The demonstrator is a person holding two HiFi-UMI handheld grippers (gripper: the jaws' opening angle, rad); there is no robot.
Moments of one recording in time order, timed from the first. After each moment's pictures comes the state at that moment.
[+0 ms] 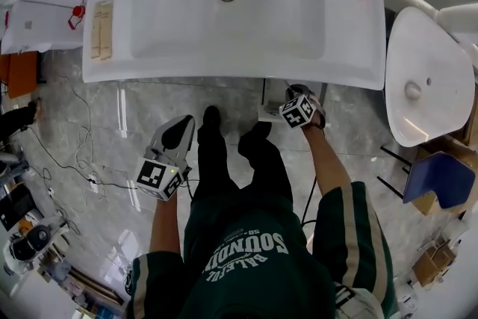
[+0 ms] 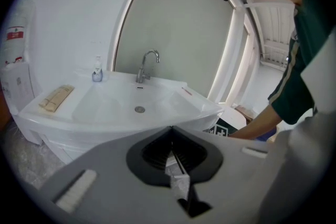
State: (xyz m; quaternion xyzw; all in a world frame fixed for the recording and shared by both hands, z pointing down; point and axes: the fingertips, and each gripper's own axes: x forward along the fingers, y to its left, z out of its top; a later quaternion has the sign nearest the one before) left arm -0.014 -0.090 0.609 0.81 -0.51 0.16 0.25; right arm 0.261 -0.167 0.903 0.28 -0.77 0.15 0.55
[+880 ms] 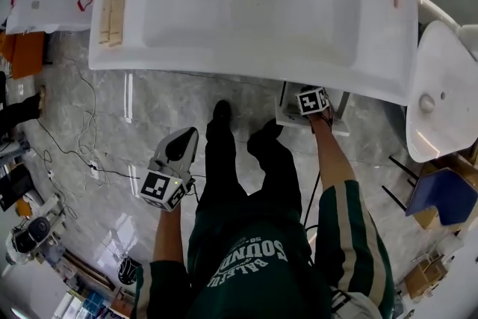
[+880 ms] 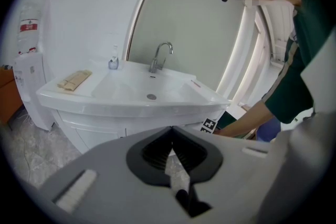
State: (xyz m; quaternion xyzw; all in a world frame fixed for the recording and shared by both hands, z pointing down) left arm -0.053 -0.044 0.653 0.77 -0.54 0.17 0.29; right arm 0.256 -0.170 0.987 0.32 -0.69 0.31 0.56
